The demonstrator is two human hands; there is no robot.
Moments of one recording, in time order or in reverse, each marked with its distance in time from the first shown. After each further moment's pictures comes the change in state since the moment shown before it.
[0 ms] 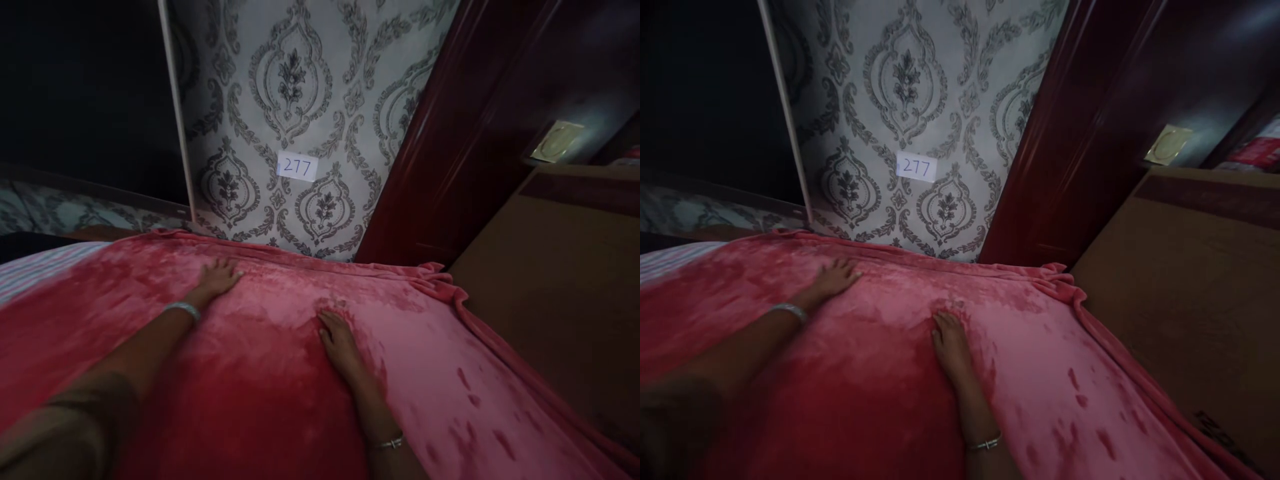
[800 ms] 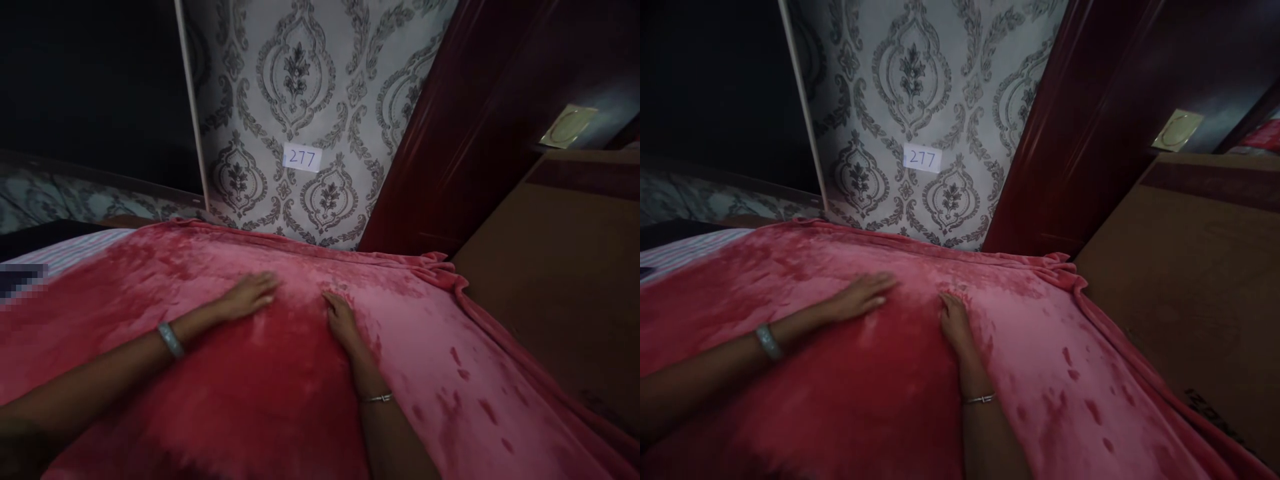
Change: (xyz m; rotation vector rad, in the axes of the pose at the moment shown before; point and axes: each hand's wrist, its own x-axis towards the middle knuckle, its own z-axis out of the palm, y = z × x) left_hand -0.100 0.044 -0.010 -0.051 -0.282 0.353; right_hand 0.003 0.016 0.005 0.141 0.037 0.038
